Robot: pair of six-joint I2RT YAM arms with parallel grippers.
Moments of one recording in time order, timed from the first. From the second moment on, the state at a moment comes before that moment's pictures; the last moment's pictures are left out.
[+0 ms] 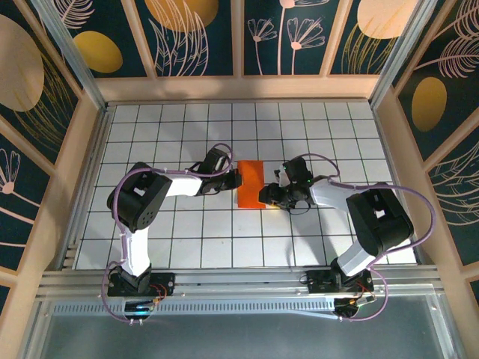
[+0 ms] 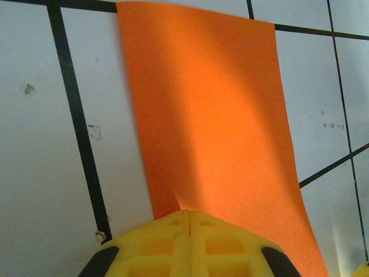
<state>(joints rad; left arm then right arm) -0.60 1.97 1.01 0.14 0.29 -0.66 0.48 1.59 0.72 -0.19 -0.52 0.63</state>
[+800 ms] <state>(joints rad) -0.60 1.96 0.99 0.17 0.29 -0.66 0.48 1.65 0.72 -0.08 -0.57 0.68</state>
